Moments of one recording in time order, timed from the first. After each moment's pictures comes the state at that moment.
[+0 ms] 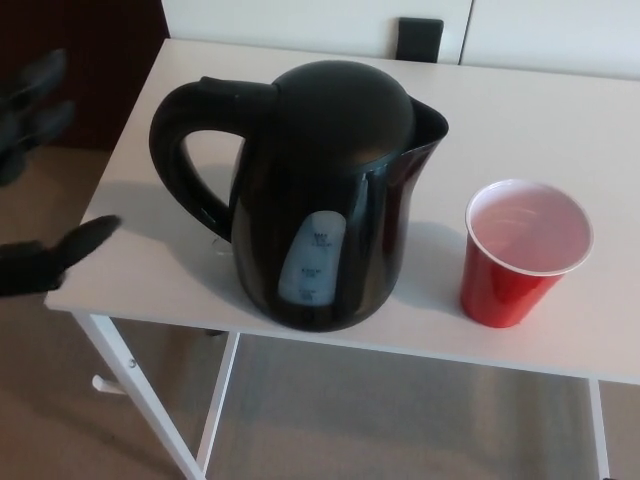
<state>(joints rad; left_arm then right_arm) -0.08 0.49 0.20 -0.11 -0.14 -0.19 -0.27 0.03 -0.39 0.06 0.91 -0.12 -0.15 0.21</state>
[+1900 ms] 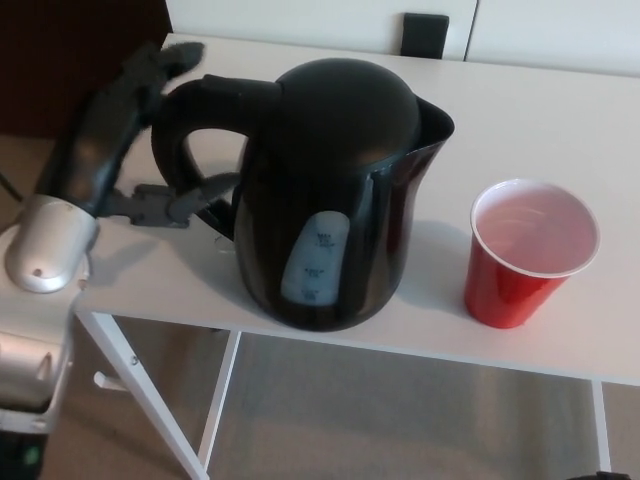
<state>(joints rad) -0.35 0.40 -0.07 -0.07 0.19 0.27 -0.14 0.05 -0.40 0.07 0.82 -0.12 -0.08 0.23</state>
